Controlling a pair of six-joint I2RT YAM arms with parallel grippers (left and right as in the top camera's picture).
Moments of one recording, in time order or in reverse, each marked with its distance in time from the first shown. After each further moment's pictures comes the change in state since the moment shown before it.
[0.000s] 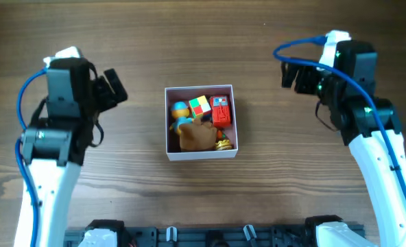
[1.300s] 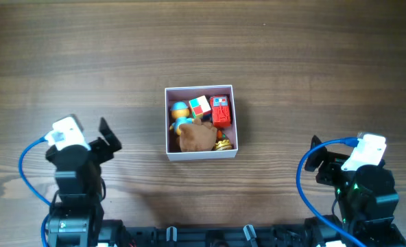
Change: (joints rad) left arm 0.097 -0.639 -0.708 0.389 -0.062 0.131; right arm 0.046 -0.911 -0.472 -0.293 0.296 0.025
